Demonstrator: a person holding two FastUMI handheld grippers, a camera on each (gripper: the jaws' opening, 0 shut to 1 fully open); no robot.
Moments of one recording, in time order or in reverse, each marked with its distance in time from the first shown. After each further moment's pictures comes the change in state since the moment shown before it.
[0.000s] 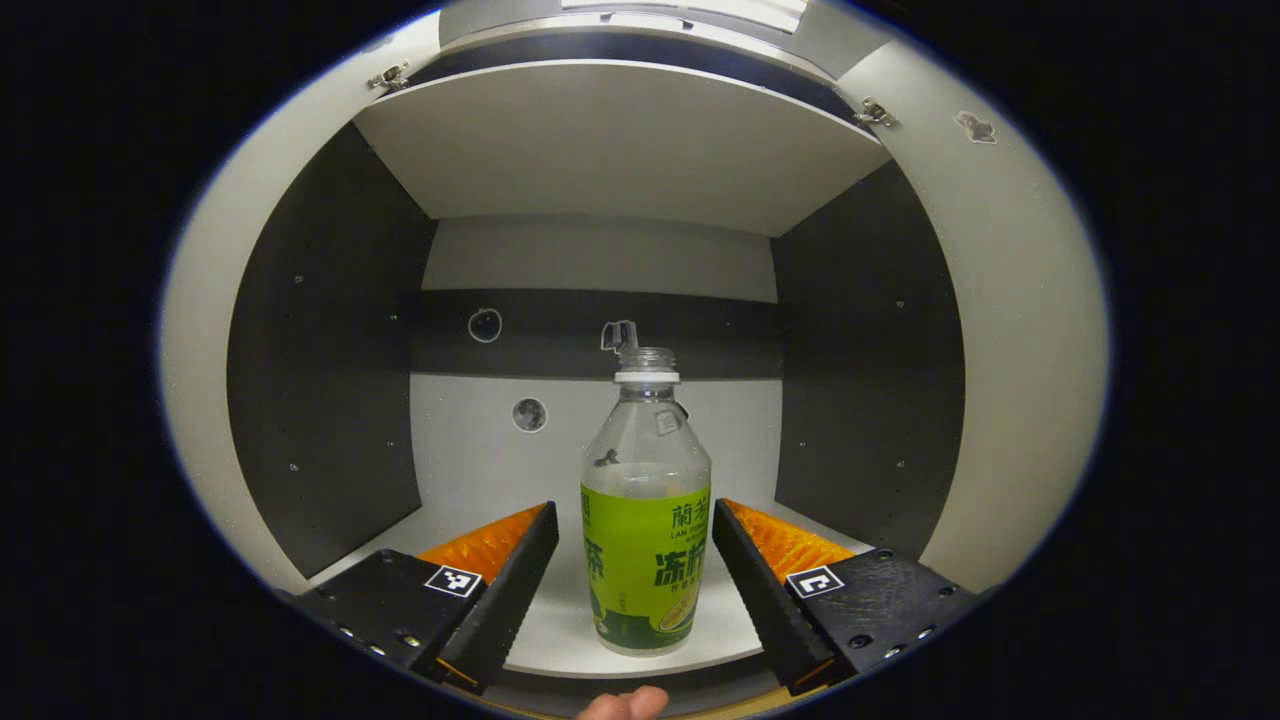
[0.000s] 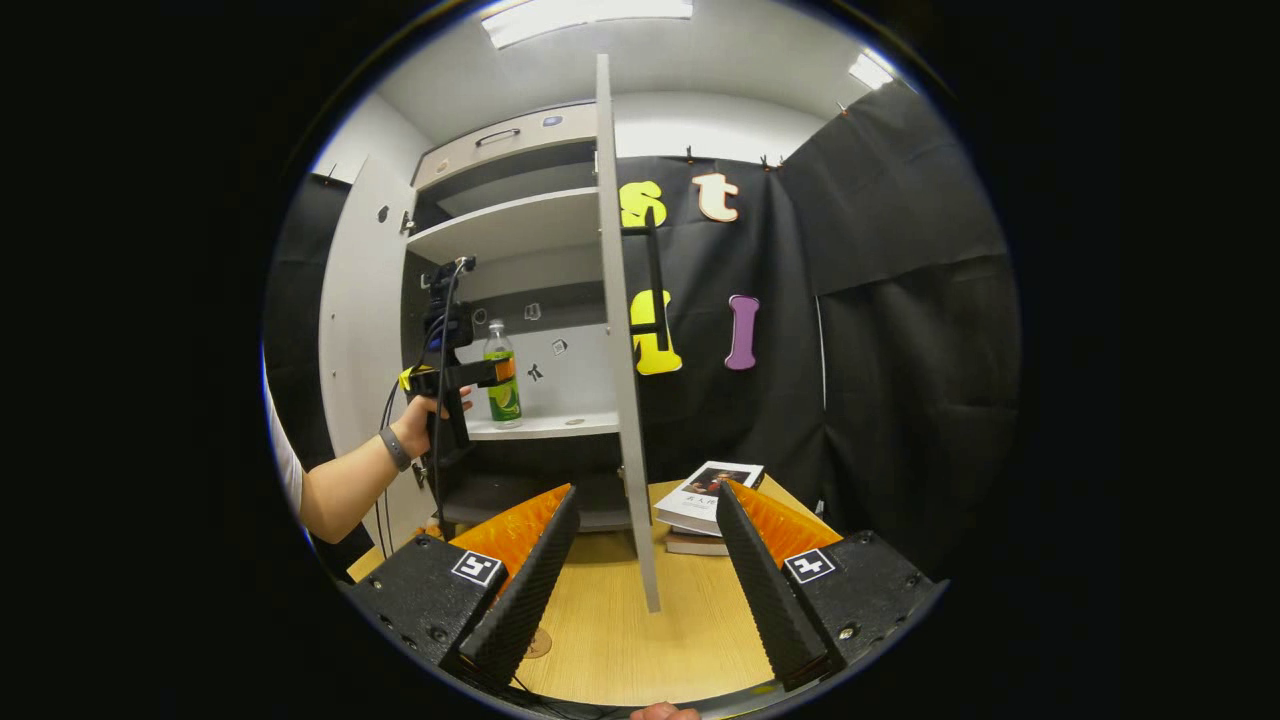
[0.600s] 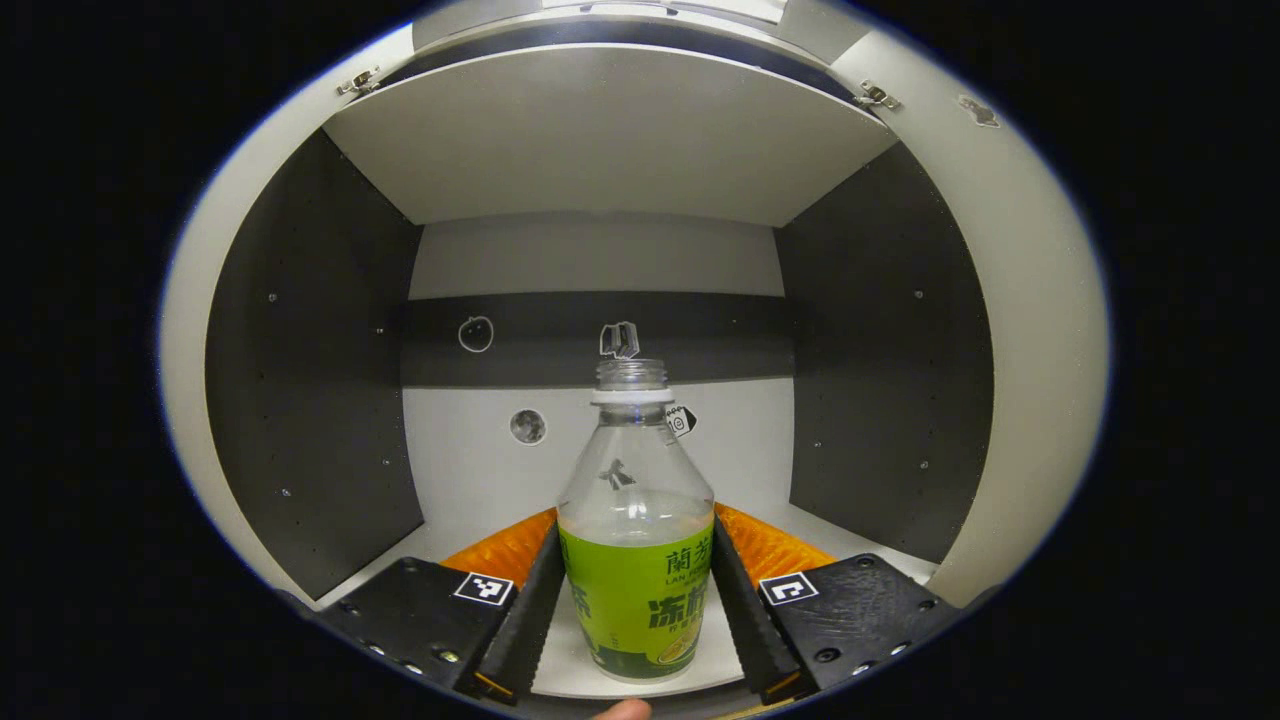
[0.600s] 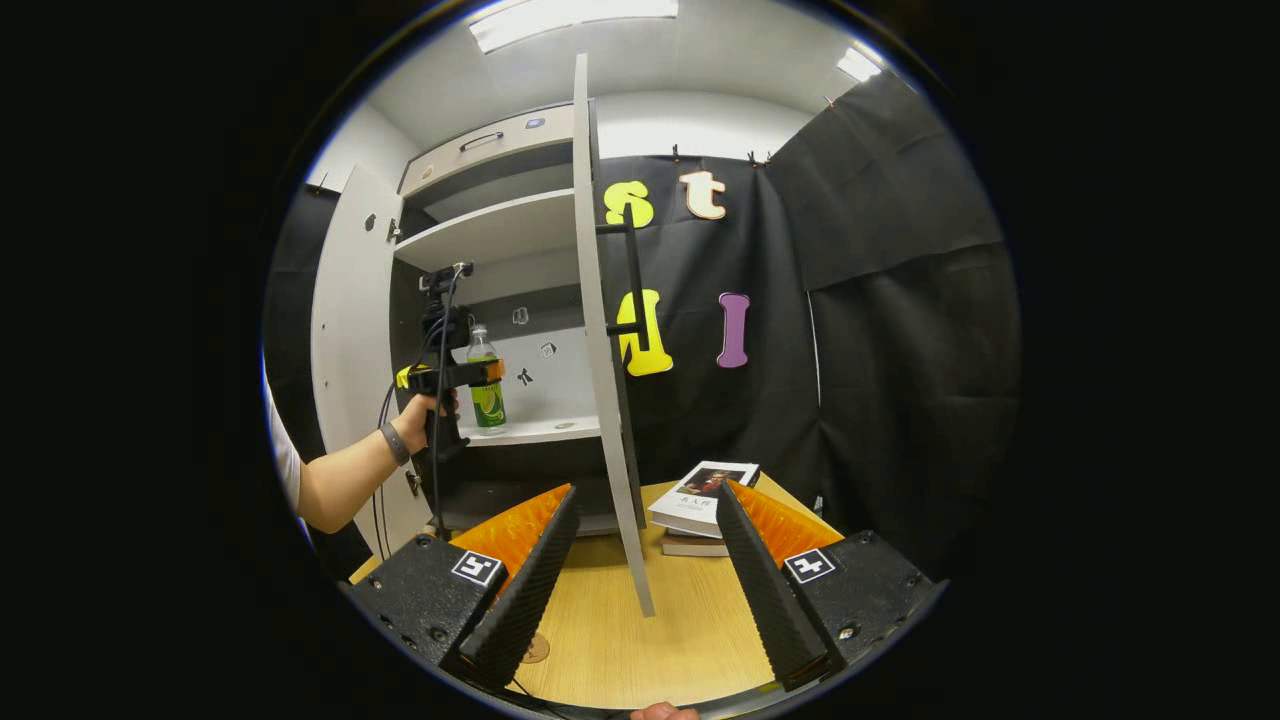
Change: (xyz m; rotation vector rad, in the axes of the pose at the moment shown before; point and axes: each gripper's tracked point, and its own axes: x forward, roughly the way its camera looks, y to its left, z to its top) left arm 0.006 0.002 0.015 0.032 -0.010 0.001; right arm 0.006 -0.009 0.004 0.023 -0.009 -0.001
